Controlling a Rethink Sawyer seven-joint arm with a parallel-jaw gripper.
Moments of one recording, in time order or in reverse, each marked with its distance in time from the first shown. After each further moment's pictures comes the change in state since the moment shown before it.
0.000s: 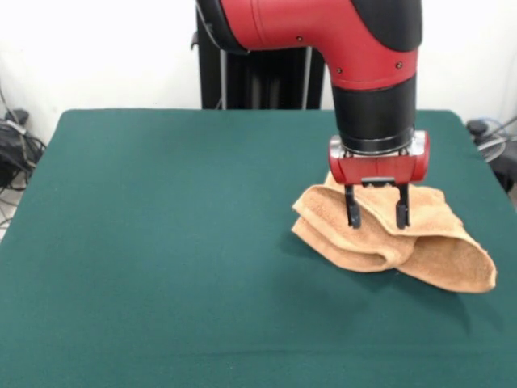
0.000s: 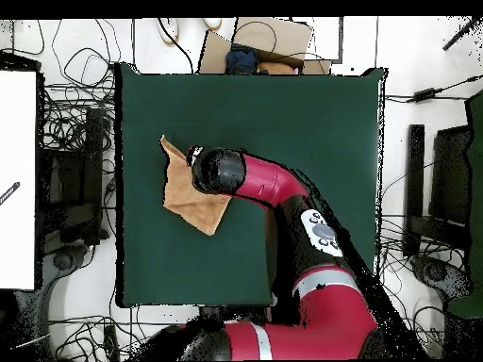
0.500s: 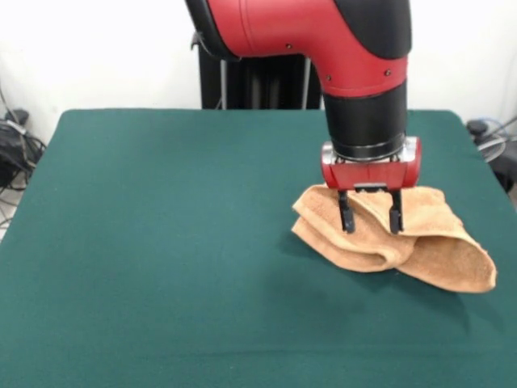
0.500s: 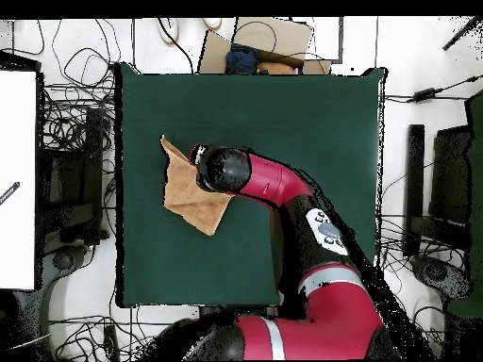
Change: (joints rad) arm -0.022 0.019 0.011 -0.009 0.003 0.000 0.000
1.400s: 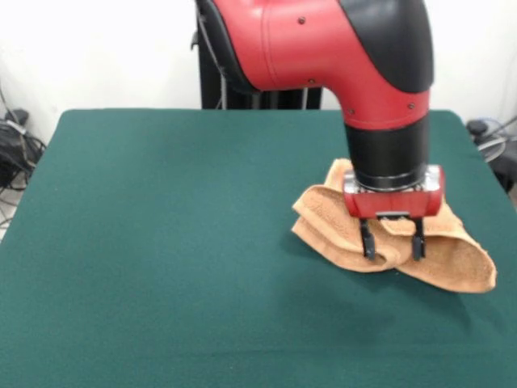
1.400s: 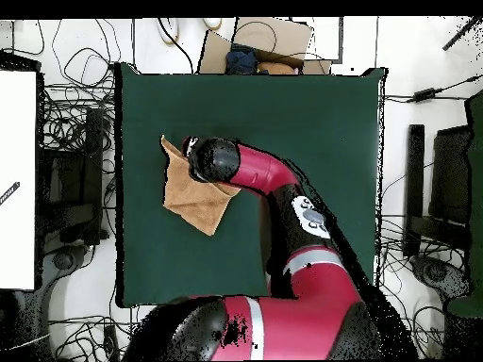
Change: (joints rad) arm 0.051 0.076 -0.003 -0.099 0.014 0.000 0.000
